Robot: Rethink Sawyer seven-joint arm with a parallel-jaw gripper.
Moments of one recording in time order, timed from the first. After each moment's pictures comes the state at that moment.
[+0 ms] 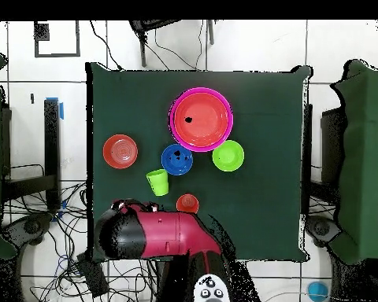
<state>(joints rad) -0.17 -1.02 0.16 2.16 -0.02 0.42 1.86</state>
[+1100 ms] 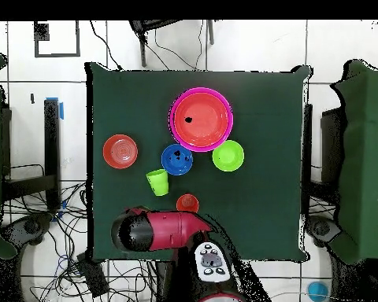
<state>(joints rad) -0.16 -0.74 0.12 2.12 -0.11 0.29 1.86</state>
